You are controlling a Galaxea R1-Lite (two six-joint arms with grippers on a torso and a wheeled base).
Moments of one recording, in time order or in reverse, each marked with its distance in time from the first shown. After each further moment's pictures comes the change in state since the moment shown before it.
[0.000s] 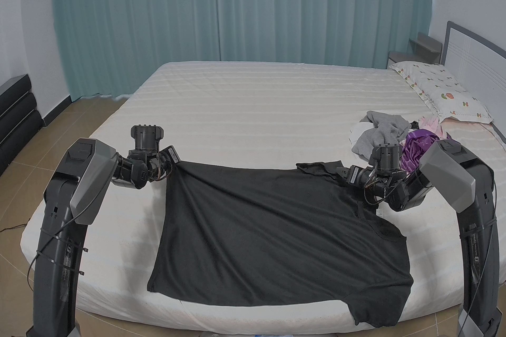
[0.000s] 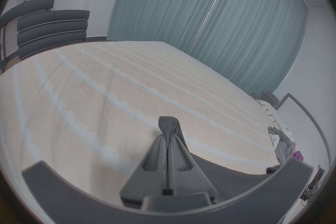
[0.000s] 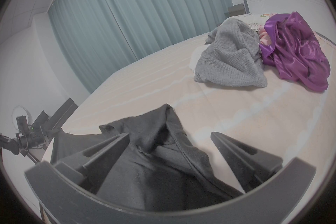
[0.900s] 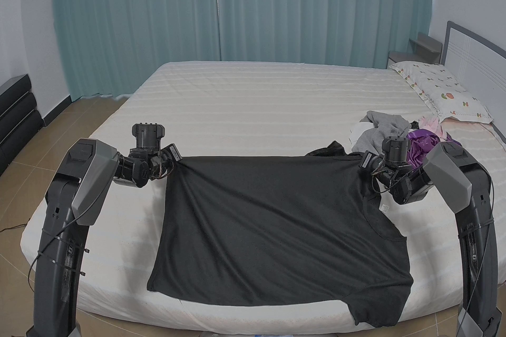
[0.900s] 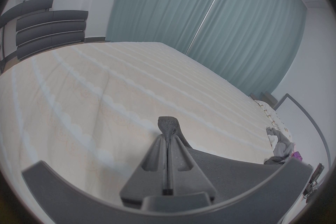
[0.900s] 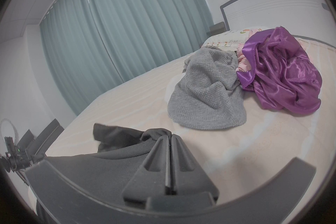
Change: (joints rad) left arm -0.003 0.010 -0.034 0.011 -0.001 0.000; right arm -0.076 0.072 -0.152 -0.062 -0.137 0.036
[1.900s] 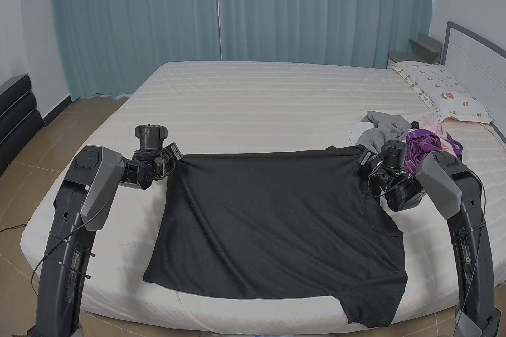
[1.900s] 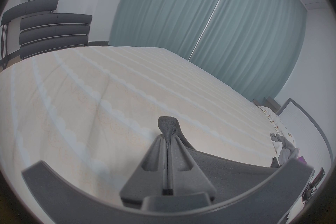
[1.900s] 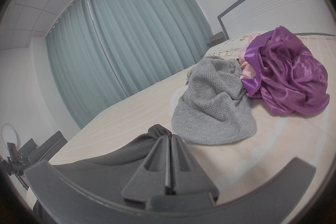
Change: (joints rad) left arm -0.003 0.073 -0.109 -0.010 0.050 -0.010; right arm -0.002 0.090 -0.059 -0.180 -0.017 0.032
